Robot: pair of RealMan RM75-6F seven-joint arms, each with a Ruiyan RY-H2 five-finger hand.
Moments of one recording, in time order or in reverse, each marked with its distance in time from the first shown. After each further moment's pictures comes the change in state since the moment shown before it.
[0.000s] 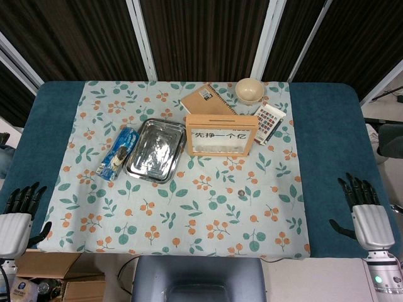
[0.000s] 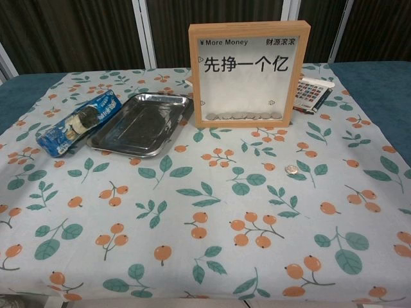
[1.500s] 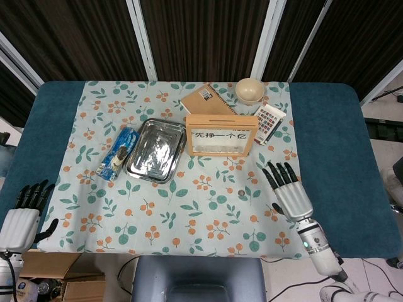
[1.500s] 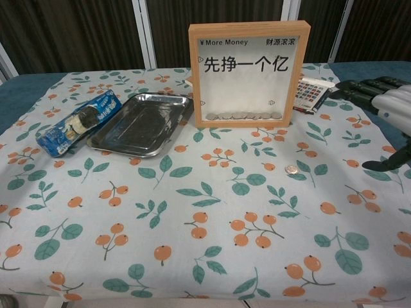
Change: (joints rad) left arm -0.043 -0.033 -0.007 0.060 -0.005 -0.062 -0.048; right arm 0.290 -0.361 0.078 0.215 0.012 -0.271 -0.371
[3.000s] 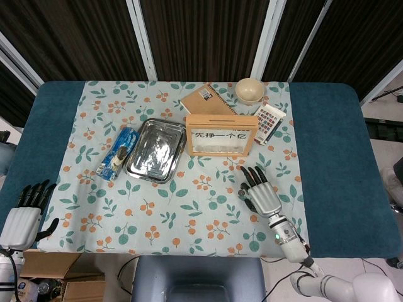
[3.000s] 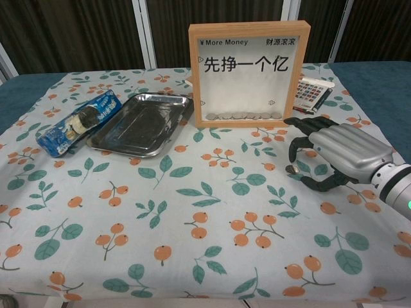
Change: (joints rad) left arm -0.017 -0.015 0.003 0.033 -0.023 -0.025 -0.006; right arm 0.136 -0.332 -0.046 0.467 -0.014 -0.044 0.287
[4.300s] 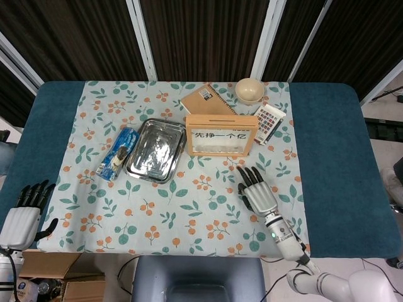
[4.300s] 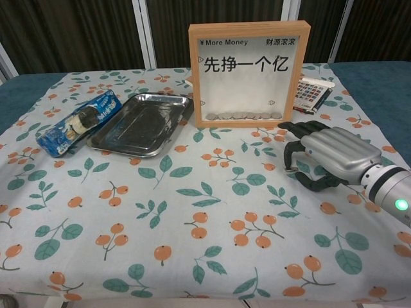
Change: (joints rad) left arm -0.004 0.006 0.003 0.001 -0.008 -0.012 -0.005; right arm 0.027 -0.015 0.001 -0.001 0.038 -0.047 -0.028
